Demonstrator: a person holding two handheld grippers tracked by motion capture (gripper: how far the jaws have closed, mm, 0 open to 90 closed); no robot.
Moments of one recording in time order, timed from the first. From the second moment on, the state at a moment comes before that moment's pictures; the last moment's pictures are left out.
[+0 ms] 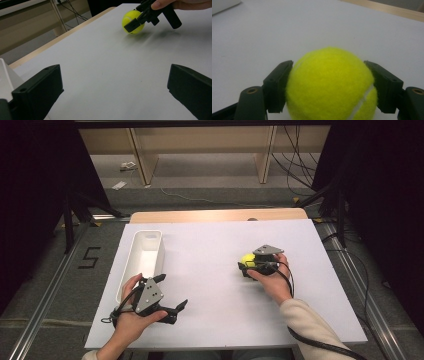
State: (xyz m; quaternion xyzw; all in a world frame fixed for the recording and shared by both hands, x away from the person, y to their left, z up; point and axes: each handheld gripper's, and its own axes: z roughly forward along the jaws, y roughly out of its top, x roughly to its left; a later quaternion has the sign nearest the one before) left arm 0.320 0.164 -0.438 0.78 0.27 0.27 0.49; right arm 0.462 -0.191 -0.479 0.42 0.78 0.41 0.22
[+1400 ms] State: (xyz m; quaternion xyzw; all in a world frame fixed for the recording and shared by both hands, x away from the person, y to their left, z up) left arm 0.320 0.164 -0.438 0.78 0.27 0.27 0.49; right arm 0.455 -0.183 -0.455 0.41 0.76 0.45 0.23
